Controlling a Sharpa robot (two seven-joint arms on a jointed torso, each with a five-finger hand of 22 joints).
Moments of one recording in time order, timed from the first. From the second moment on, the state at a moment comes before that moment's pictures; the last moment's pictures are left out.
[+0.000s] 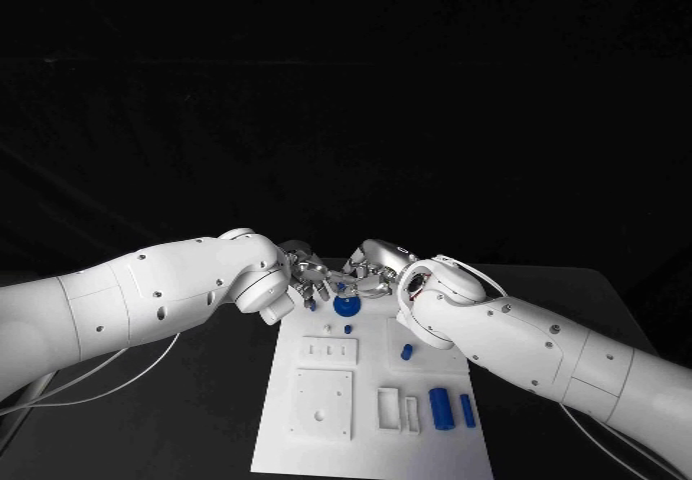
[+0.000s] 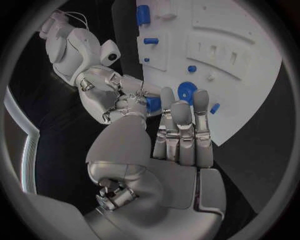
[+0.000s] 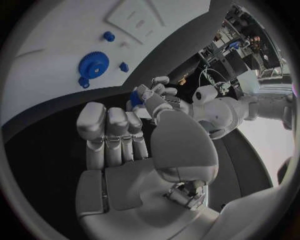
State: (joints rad) left arm 1.45 -0.56 -0.20 1.27 -0.61 -0.14 -0.44; left_hand 1.17 0.04 0.02 0.03 0.11 1.19 0.01 0.06 0.77 1.46 -0.06 0.41 0.32 1.35 -0.12 1.13 0.50 0.03 1.18 -0.14 0.65 1.06; right arm 1.06 -0.45 0.24 1.26 -1.52 -0.24 -0.20; right_hand 1.26 -0.06 0.33 -0.18 0.22 1.23 0.06 0.06 0.08 1.27 -0.03 1.11 1.18 1.45 -0.09 1.00 1.08 0.08 1.46 -0.10 0.93 1.31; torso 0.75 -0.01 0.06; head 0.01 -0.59
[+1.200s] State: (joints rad) left arm 1.45 -0.56 -0.21 1.27 -0.60 -0.13 -0.44; left_hand 1.15 0.08 0.00 0.01 0.17 1.16 0.01 0.07 0.77 1.47 -0.06 0.42 0.32 1.34 -0.11 1.14 0.49 0.03 1.19 -0.13 0.58 1.16; right arm 1.06 -0.45 0.23 1.26 -1.52 -0.22 -0.20; right_hand 1.25 -0.06 0.32 -0.18 0.21 1.22 0.06 0.06 0.08 1.27 -0.03 1.10 1.17 1.45 -0.09 0.99 1.07 0.08 1.46 -0.10 0.93 1.31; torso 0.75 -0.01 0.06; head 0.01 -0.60
